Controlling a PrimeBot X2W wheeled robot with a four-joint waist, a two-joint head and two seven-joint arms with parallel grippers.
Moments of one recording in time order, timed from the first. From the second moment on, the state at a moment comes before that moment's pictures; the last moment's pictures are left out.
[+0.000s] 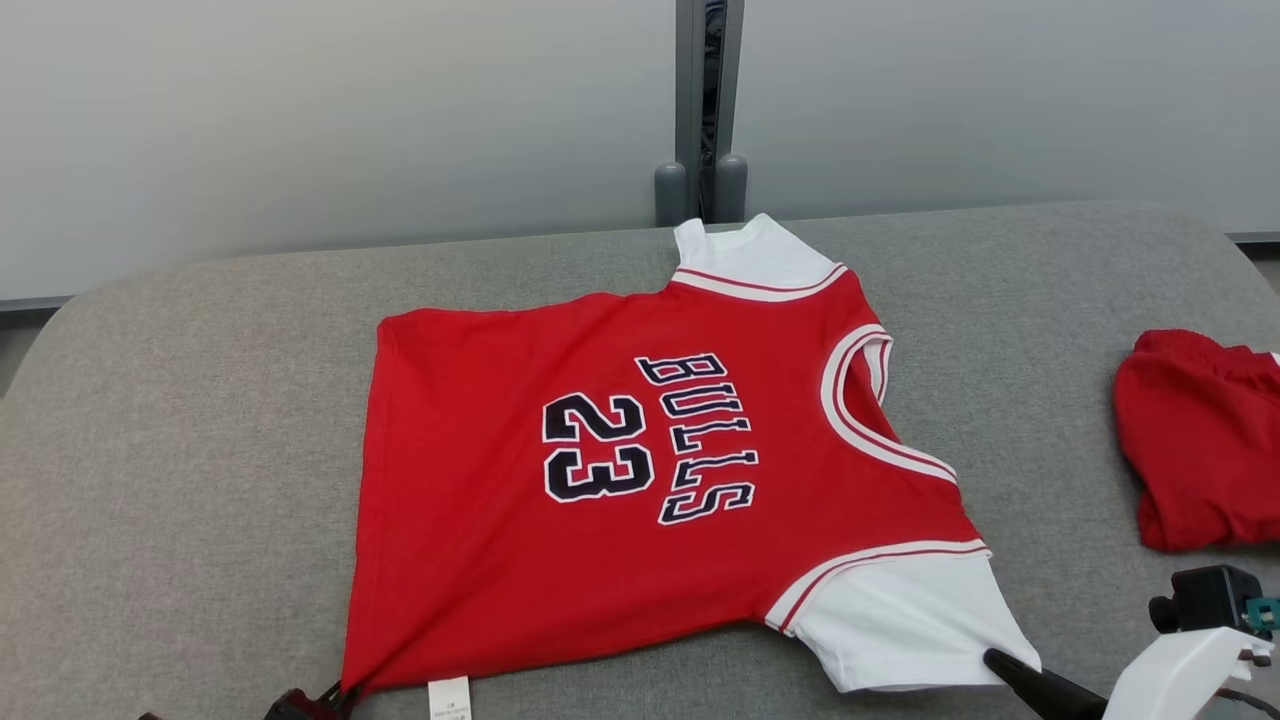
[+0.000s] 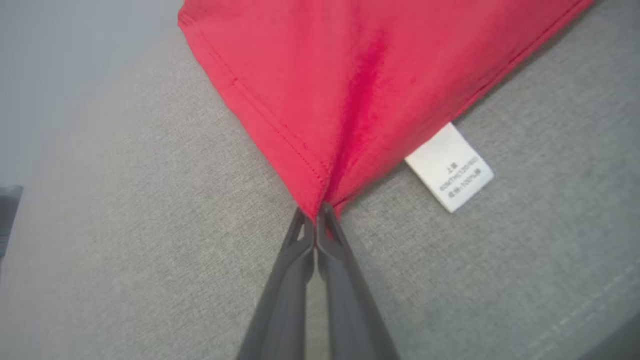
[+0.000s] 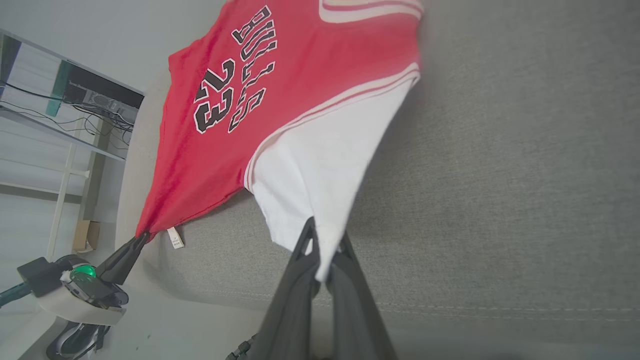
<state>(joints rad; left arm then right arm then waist) -0.10 0.50 -0.71 0.51 -0.34 0.06 -0.18 0.15 -0.06 -0.11 -0.15 0.74 0.13 0.85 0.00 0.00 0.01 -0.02</state>
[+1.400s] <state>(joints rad) -0.35 0.56 -0.66 0.38 -0.42 0.00 -0.02 -0.15 -0.05 -0.15 -0.10 0.72 0.13 0.80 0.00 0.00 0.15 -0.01</state>
